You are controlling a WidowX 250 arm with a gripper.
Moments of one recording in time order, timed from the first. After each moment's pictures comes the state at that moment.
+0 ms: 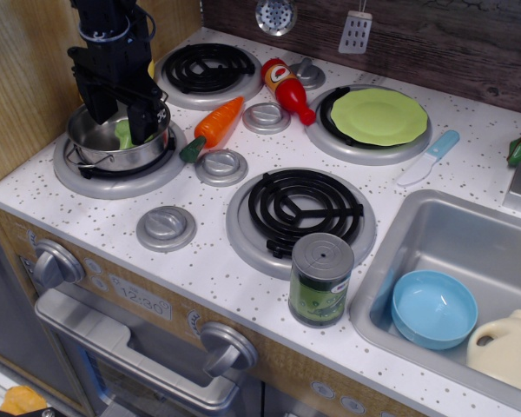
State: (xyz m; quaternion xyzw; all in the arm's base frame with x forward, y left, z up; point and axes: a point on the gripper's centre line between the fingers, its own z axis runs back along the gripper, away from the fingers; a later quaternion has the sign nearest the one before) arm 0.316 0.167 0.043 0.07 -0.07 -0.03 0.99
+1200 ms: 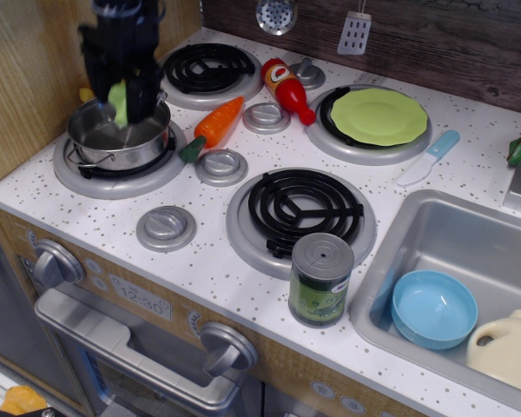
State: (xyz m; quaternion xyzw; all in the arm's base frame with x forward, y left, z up) arm 0.334 0.170 0.076 0.10 -0.02 -0.06 0.99
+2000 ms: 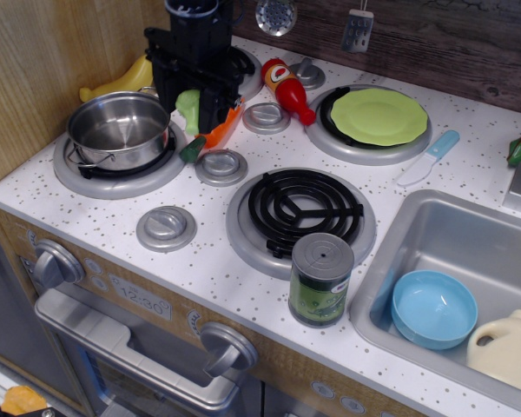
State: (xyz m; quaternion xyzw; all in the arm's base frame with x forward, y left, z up) arm 0.329 0.094 0.064 0.06 -0.04 -0.04 1.00
